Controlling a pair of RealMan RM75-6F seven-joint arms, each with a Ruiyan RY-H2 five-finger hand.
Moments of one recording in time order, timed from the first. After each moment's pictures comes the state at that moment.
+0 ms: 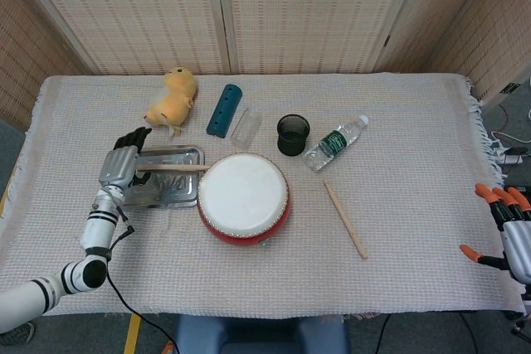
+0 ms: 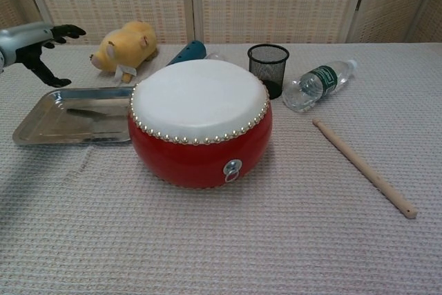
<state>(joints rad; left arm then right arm) -0.70 -1.45 -0.31 -1.32 0.87 0.94 0.15 0.07 -1.02 0.05 -1.54 -1.53 1.47 0.26</state>
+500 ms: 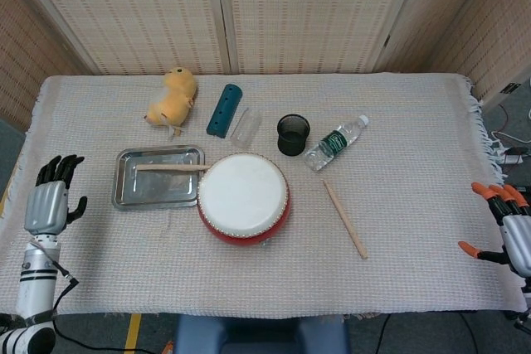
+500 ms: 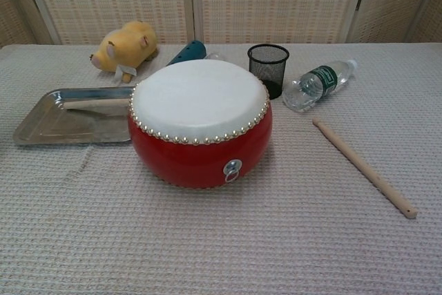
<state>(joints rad) -0.36 -1.28 -0.15 -1.55 1.14 1.39 0.11 0.10 -1.03 0.05 -1.48 -1.53 1.42 0.37</state>
